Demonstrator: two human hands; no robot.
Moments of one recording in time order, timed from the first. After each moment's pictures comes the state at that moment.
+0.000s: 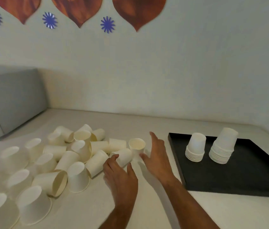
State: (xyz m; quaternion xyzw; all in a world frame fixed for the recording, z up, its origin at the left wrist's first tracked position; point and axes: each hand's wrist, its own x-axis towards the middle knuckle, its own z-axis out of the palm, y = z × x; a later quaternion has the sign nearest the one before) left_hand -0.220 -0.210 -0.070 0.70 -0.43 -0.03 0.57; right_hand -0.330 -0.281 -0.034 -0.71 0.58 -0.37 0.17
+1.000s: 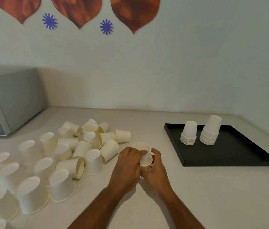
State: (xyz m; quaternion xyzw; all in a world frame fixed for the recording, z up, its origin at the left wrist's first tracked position) left_hand -0.147 -0.146 -0.042 0.47 -0.76 -0.12 0.43; right_hand -0.281 -0.155 -0.064 -0.56 0.56 -0.49 0.37
